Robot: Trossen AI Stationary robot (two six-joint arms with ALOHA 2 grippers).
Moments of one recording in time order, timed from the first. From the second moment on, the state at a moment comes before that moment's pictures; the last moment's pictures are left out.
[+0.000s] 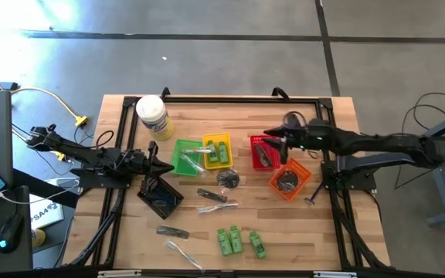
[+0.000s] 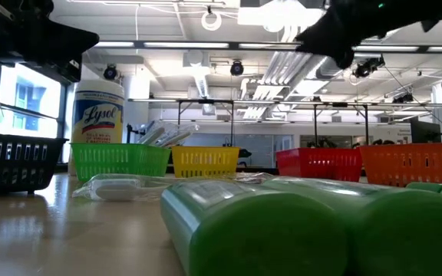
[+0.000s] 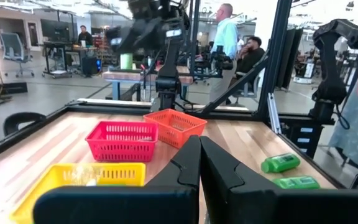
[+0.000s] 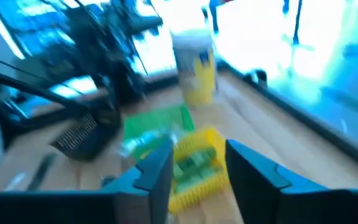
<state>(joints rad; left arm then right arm) -0.30 0.34 0.03 0.44 -0.27 -0.05 -0.17 0.87 0.57 0.09 0.07 0.22</state>
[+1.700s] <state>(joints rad) -0.30 0.34 0.03 0.24 -0.40 -0.06 -0.02 0.56 0.01 0.69 -0.06 0.13</state>
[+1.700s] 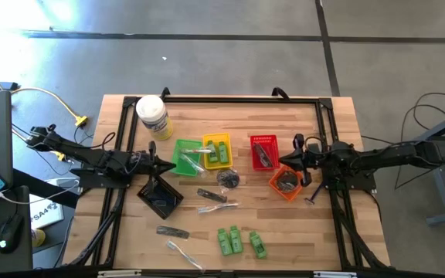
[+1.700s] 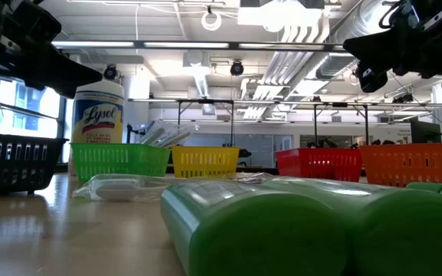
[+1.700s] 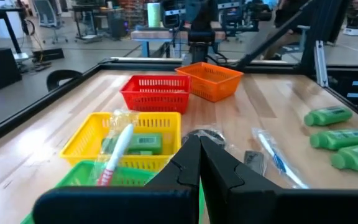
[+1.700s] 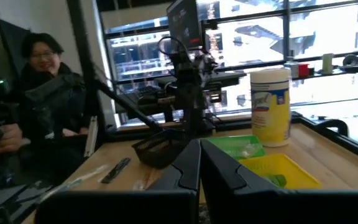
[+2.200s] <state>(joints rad) -0.30 0.34 0.03 0.28 -0.38 -0.07 -0.02 0.58 0.01 0.72 0.04 0.21</state>
